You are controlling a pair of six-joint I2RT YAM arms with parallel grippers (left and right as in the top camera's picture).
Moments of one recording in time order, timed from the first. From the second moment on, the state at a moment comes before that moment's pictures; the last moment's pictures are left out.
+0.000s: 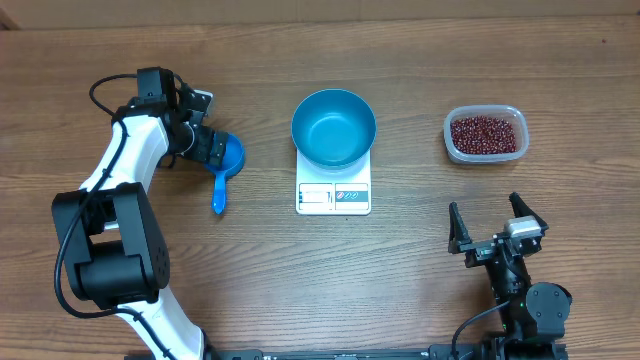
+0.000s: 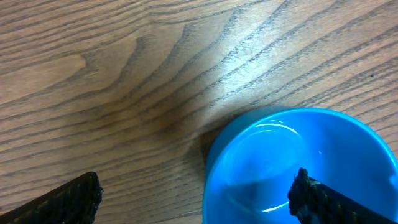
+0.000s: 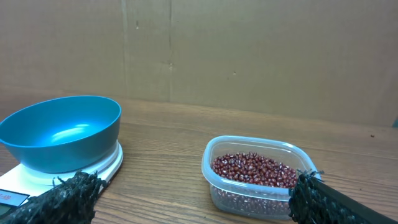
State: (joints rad) left arm 0.12 1.97 1.38 -0.67 0.11 0.34; right arm -0.03 0.01 0.02 -0.02 -0.19 -0.06
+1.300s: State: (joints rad) left arm 0.12 2.02 1.37 -0.65 0.10 0.34; right arm -0.03 0.01 0.02 -0.02 -0.19 -0.06
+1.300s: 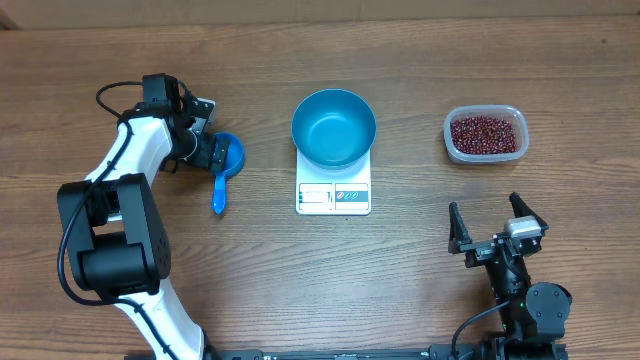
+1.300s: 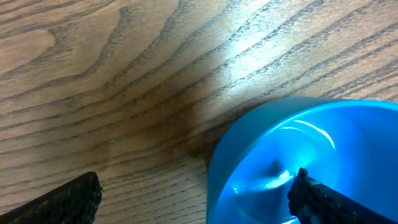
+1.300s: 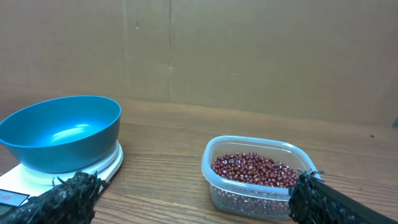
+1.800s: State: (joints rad) left arm 0.12 2.02 1.37 -0.65 0.10 0.34; right arm -0.03 0.01 0.02 -0.02 -0.19 -0.06
